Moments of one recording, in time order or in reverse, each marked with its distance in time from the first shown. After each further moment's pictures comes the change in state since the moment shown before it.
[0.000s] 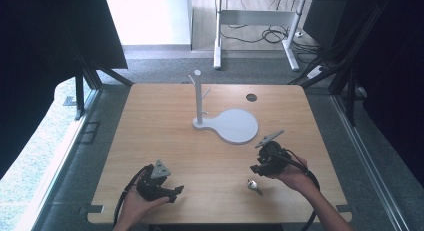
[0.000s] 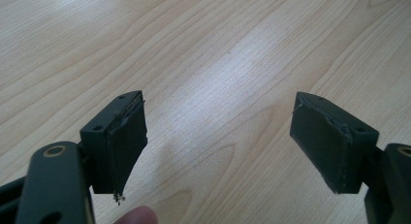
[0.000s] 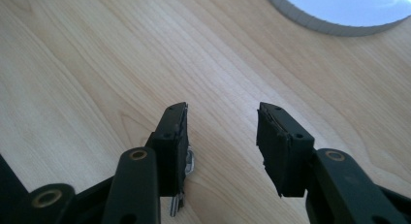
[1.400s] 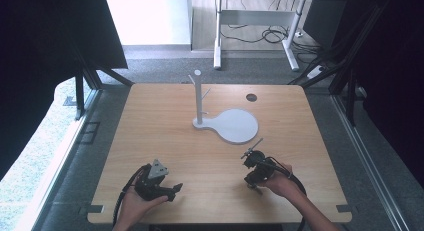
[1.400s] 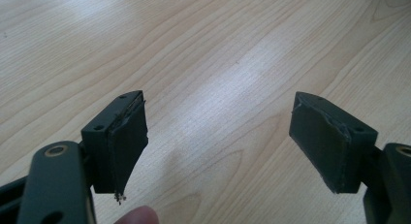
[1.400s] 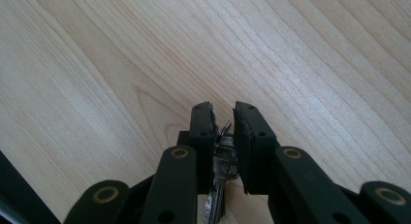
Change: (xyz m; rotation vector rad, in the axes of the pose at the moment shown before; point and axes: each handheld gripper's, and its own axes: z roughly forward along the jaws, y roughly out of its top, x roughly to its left) left arm 0.001 0.000 -0.004 -0.040 0.024 -0.008; right arm 0.018 0.001 0.049 0.199 0.068 0.005
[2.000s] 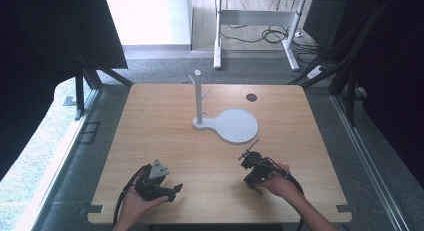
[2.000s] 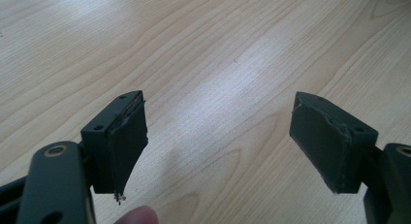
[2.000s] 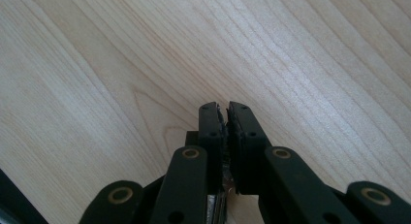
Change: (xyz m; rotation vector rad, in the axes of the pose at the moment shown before) left arm 0.000 0.000 0.001 0.004 0.000 0.001; right arm 0.003 0.004 0.008 0.038 -0.013 -0.011
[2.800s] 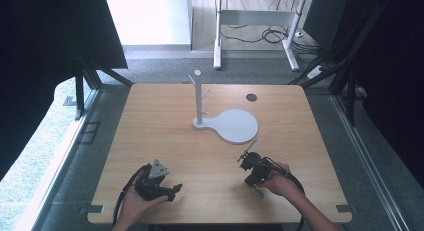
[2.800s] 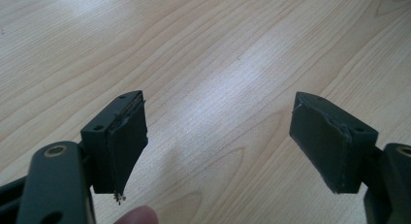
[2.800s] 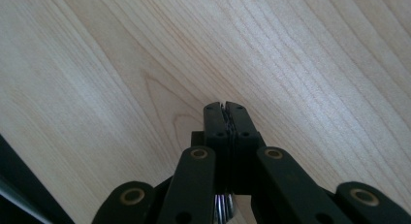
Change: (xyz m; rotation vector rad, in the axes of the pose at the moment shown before) left arm 0.001 -0.001 0.001 0.008 0.003 0.002; right arm 0.003 0.002 -0.005 0.042 0.017 -0.037
